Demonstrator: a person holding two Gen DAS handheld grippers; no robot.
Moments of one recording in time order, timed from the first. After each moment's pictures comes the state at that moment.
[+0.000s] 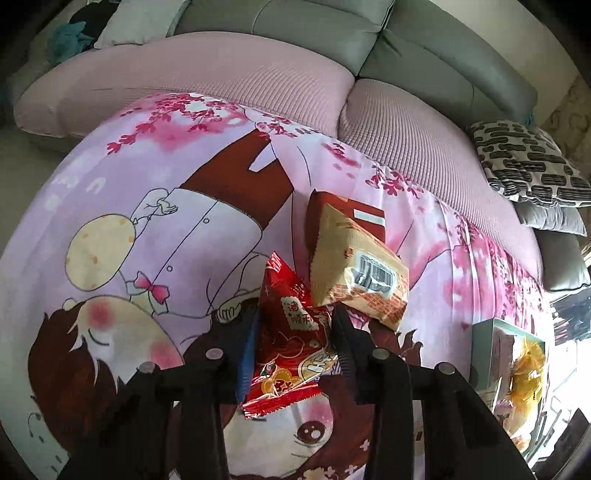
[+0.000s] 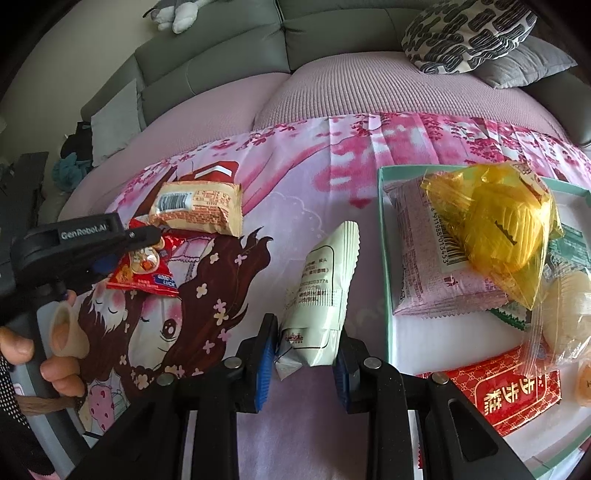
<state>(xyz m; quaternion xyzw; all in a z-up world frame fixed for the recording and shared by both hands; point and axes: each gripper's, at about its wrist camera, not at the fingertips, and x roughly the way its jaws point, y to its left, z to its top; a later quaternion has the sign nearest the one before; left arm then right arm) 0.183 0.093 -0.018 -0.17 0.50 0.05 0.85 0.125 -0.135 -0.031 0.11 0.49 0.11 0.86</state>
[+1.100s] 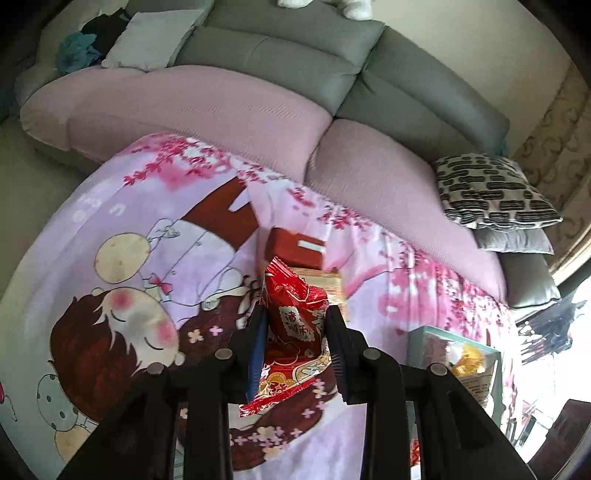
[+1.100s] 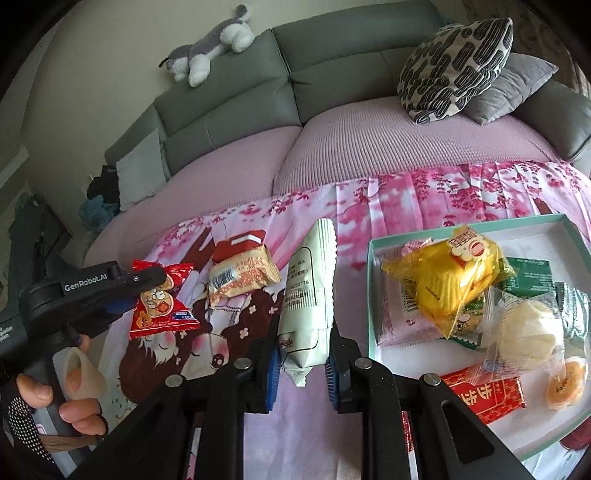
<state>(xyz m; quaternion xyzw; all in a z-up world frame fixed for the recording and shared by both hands) 0.136 0.076 0.052 -0.20 0.43 0.02 0.88 0.098 -0.166 0.030 0.16 0.40 0.12 0.89</state>
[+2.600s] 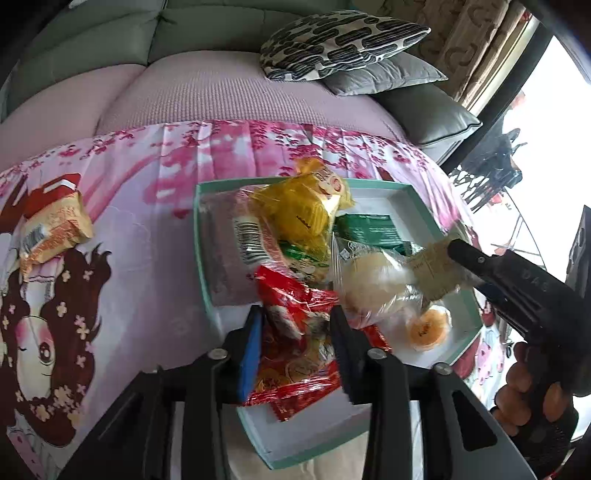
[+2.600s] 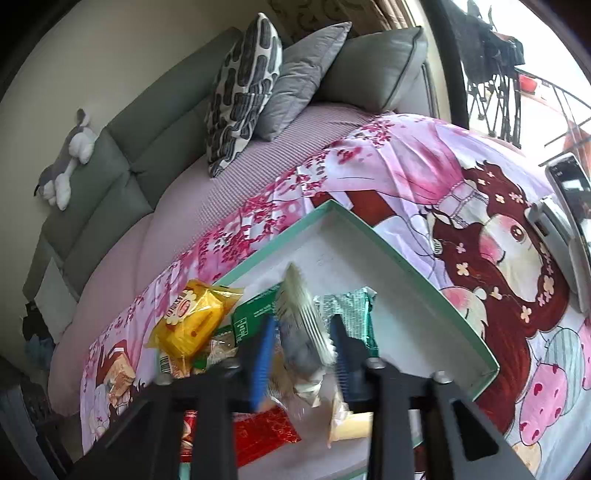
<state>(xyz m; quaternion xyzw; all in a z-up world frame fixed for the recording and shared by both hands) 0.114 -0.142 0.006 -0.04 0.51 -0.21 0.83 0.061 -0.380 0.004 0.31 0.38 -0.12 0.87</state>
